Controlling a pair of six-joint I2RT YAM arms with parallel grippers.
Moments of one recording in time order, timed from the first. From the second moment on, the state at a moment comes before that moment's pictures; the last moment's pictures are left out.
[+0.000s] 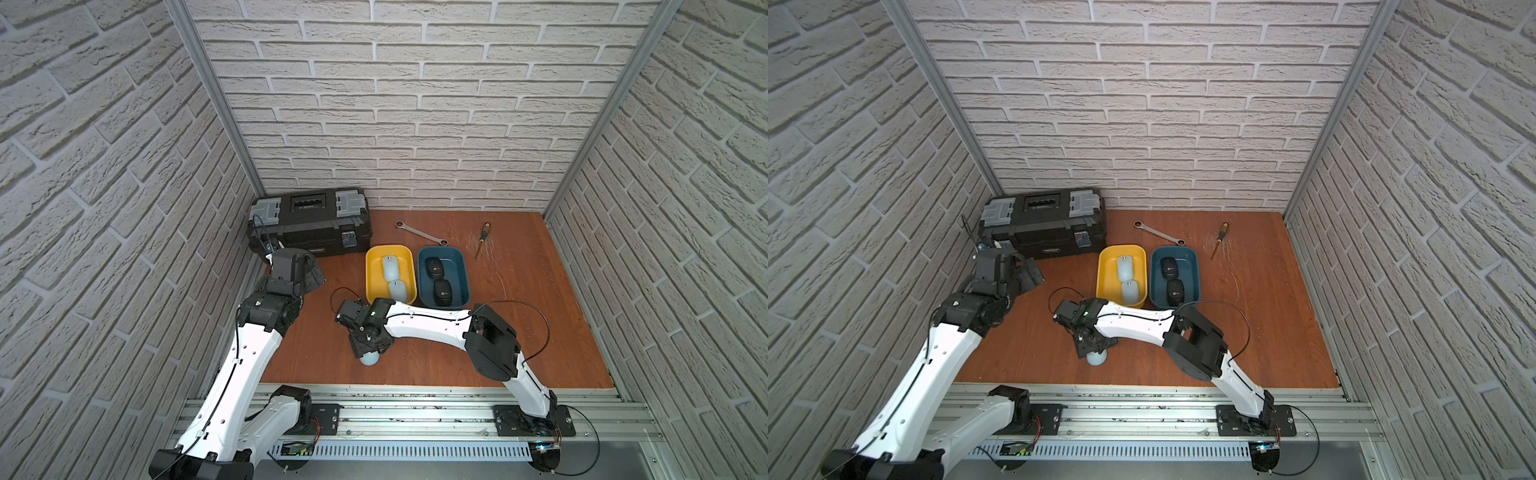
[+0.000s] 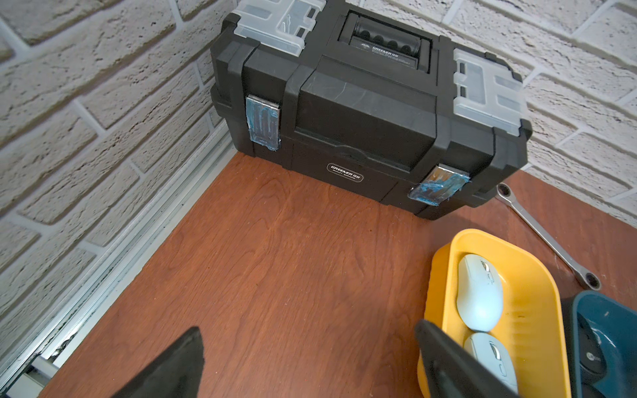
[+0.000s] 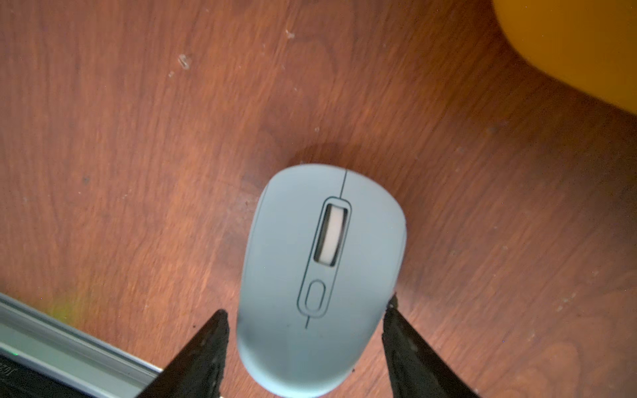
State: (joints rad) left arm -0.20 0.96 1.02 -0.79 -0.40 -0.53; right arm 1.12 2.22 1.80 -0.96 0.07 0.77
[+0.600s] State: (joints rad) left arm -0.19 0.96 1.02 -0.79 -0.39 -0.53; right arm 1.12 2.27 1.82 -0.97 0.10 0.77
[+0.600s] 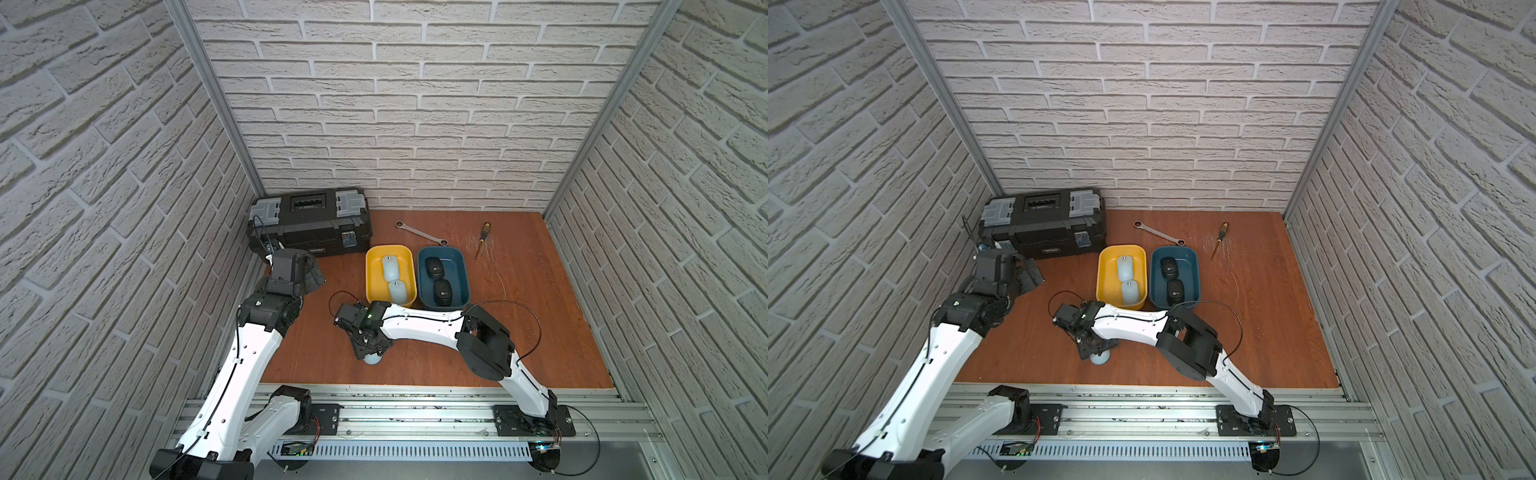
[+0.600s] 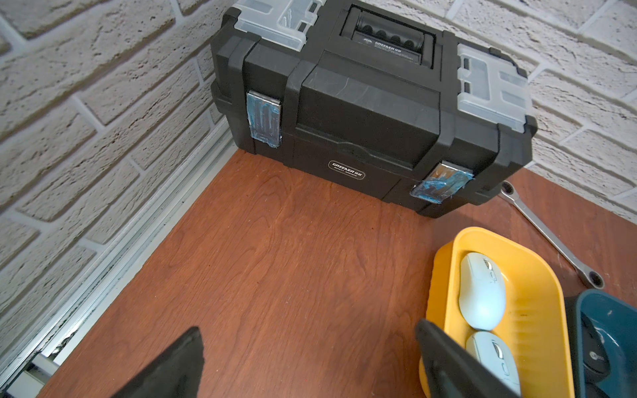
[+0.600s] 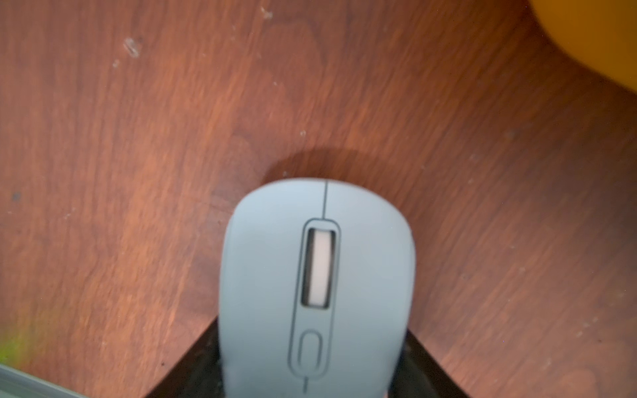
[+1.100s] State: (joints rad) left arm -0.19 0.96 1.02 -0.79 -0.38 -0.53; right arm 1.12 2.11 1.86 -1.02 0.20 0.64
